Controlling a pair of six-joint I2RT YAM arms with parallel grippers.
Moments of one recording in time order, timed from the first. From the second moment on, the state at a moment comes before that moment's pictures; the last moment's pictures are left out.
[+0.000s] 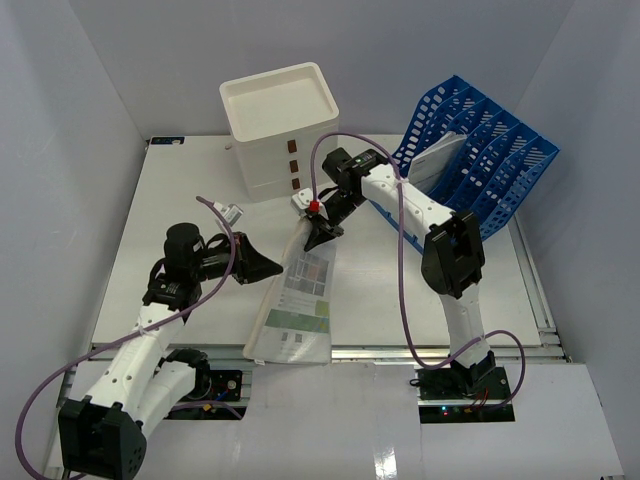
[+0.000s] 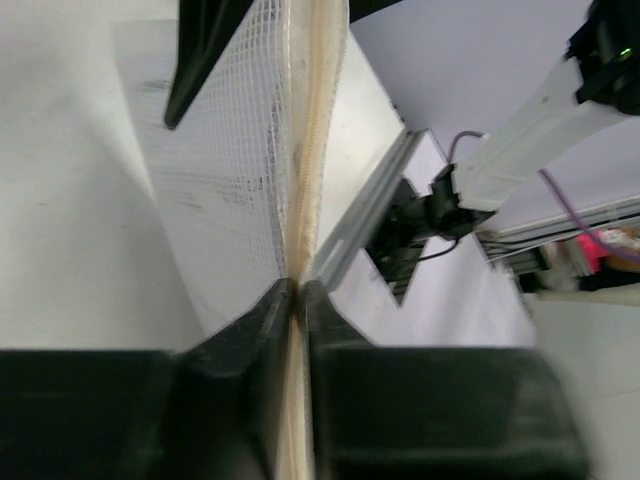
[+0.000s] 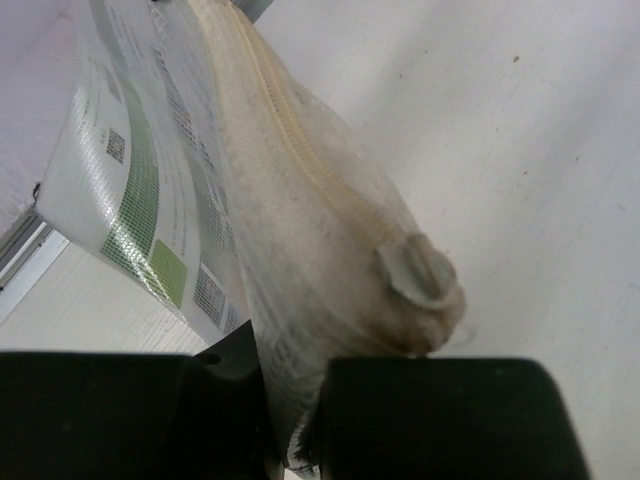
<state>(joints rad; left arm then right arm) -0.21 0.83 0.57 -0.07 0.94 -0.52 0.67 2.13 1.98 -1.29 -1.09 -1.50</state>
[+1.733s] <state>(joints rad) -0.53 1.00 0.82 -0.02 0.46 -0.16 0.27 1.49 1.84 -1.12 -0.52 -1.04</state>
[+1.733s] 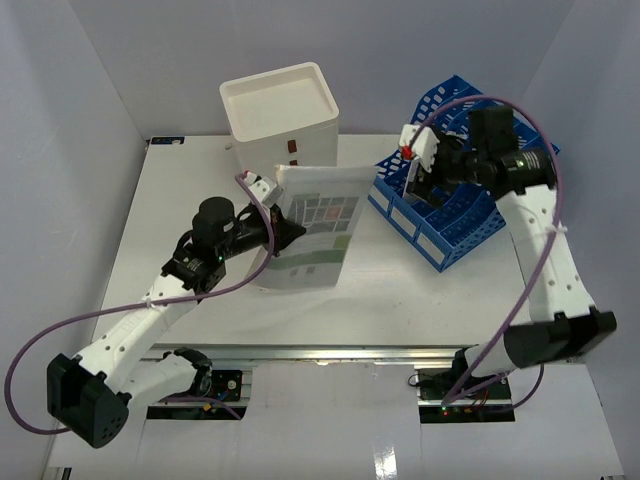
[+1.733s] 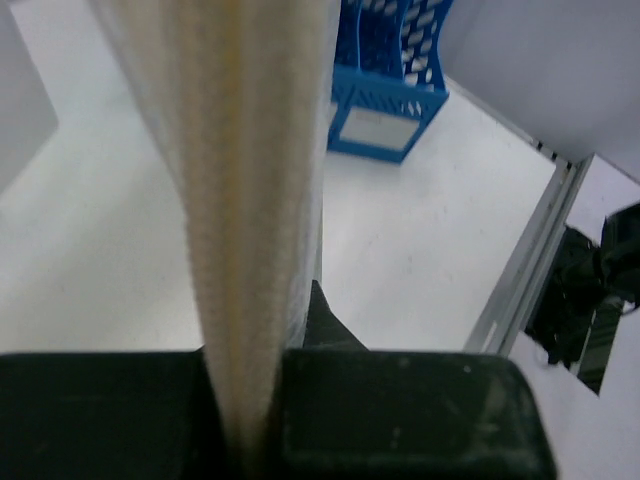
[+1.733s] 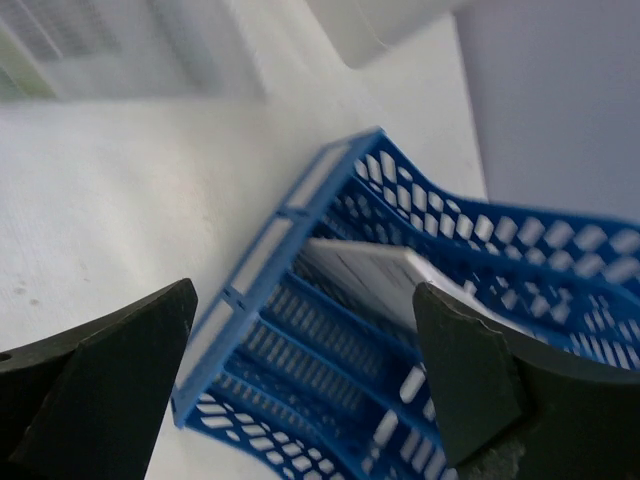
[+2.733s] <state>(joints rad) -0.53 2.13 1.84 0.81 0.50 -0.11 -0.02 0.77 0.87 -0.83 -0.88 -0.97</state>
